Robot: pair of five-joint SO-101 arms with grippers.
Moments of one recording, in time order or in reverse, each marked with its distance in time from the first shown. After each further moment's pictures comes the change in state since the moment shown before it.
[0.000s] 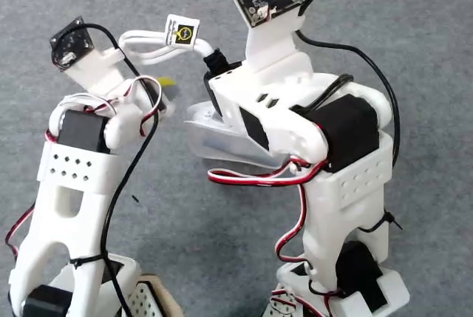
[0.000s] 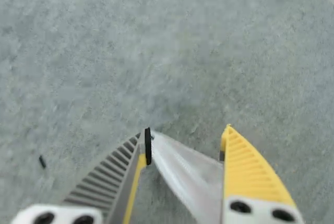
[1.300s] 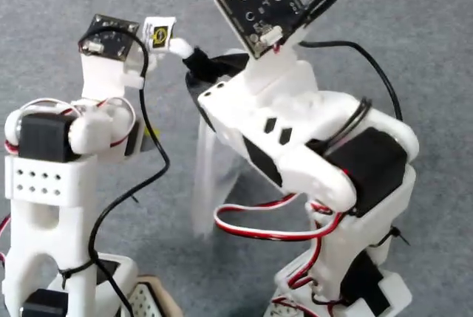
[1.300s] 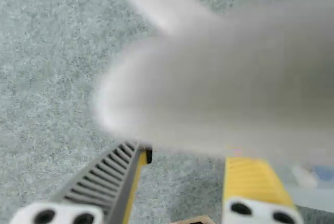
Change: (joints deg) left arm -4.2 -0.1 -13.1 22.0 -49.7; right arm -6.2 -1.1 -9.3 0.1 4.2
